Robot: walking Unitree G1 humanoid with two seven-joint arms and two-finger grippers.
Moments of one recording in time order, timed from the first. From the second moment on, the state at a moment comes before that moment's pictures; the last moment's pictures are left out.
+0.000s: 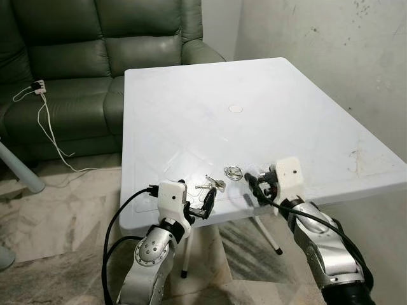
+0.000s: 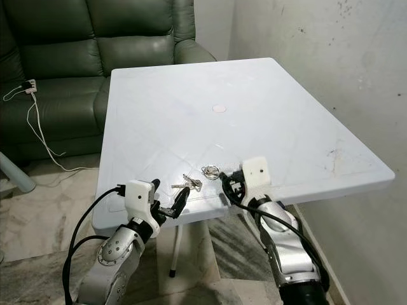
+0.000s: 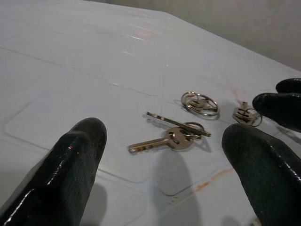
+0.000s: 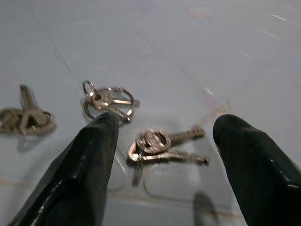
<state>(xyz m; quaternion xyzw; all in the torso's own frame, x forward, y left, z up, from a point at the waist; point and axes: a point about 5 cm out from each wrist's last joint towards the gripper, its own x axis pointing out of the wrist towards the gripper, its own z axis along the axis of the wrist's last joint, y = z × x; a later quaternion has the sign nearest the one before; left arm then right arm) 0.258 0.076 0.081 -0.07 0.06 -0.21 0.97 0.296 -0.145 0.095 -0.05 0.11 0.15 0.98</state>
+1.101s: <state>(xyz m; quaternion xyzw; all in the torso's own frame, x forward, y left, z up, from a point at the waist) 0.258 0.076 0.083 -0.07 0.06 -0.20 0.97 0.290 -0.123 0.084 -0.04 0.14 0.18 0.97</state>
